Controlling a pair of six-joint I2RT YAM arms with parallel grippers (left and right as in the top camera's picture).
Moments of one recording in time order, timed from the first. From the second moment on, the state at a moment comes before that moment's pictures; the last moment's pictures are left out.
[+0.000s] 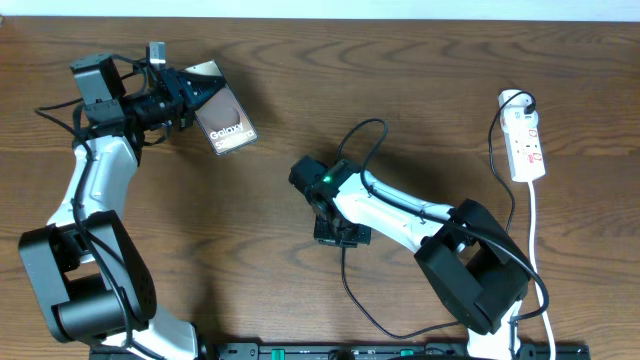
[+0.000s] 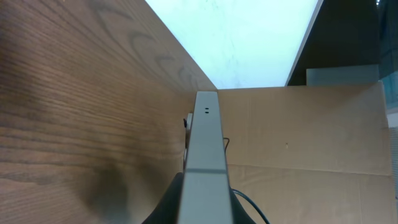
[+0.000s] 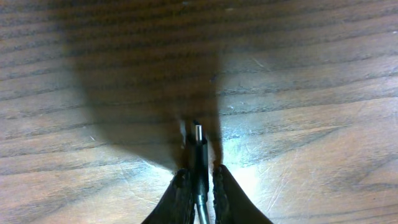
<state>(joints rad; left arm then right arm) 0.26 1.77 1.19 -0.03 1.18 -0.85 0.82 2.01 1.32 -0.98 -0.03 0.95</state>
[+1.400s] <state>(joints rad) 0.26 1.77 1.19 -0.03 1.18 -0.85 0.35 2.01 1.33 -0.32 -1.38 -0.09</state>
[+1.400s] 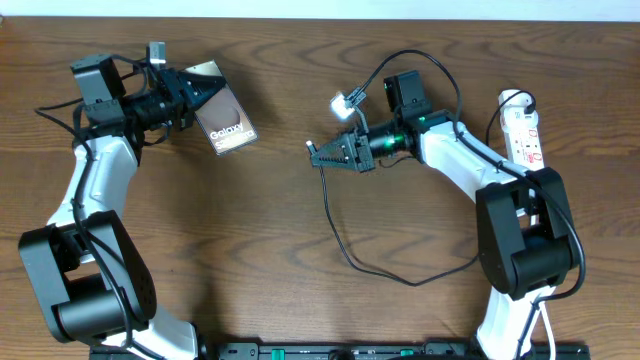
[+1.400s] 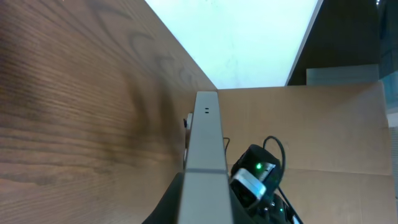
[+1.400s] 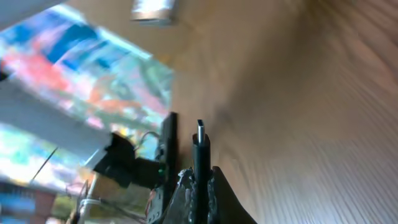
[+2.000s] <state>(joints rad) 0.15 1.77 1.19 0.27 1.18 -0.92 0.35 2.11 1.32 0.03 -1.53 0.14</state>
